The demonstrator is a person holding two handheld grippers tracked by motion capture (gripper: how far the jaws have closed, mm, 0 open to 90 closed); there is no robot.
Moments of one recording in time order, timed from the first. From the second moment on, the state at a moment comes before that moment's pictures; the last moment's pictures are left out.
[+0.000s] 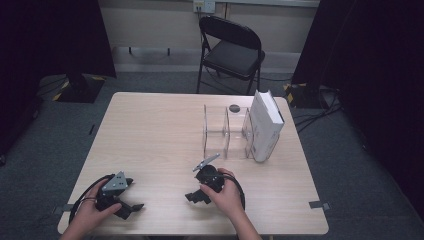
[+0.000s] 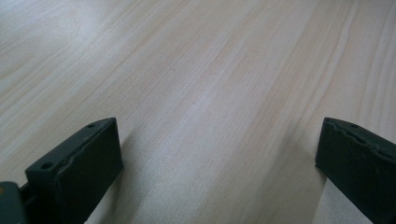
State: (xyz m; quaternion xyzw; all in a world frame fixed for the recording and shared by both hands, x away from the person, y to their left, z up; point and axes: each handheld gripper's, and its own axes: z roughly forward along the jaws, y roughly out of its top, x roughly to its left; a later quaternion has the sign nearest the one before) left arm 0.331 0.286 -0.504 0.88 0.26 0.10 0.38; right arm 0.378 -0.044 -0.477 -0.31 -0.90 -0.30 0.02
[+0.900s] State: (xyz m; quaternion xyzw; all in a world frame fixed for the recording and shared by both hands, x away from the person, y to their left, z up) left arm 0.331 0.286 -0.504 0.88 0.26 0.10 0.38; right arm 0.362 -0.043 -0.491 -0.28 -0.89 -0.36 -0.05
